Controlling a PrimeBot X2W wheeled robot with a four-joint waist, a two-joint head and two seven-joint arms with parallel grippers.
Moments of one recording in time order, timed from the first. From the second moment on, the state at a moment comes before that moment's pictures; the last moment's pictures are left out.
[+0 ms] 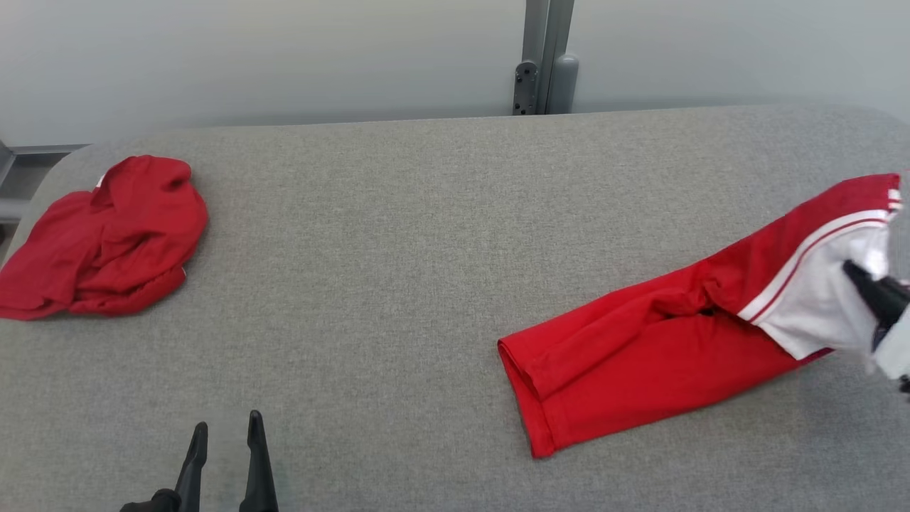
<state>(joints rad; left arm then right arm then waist) 0.19 0.05 -0.05 0.10 -0.35 -0.04 -0.26 -0.21 -0.65 0.05 0.22 0.92 0.13 0.36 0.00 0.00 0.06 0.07</state>
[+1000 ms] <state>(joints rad) 0.13 0.05 -0.09 0.14 -0.37 -0.04 -0.26 -0.24 -0.27 0.45 0.12 0.64 0.13 0.13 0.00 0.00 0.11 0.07</state>
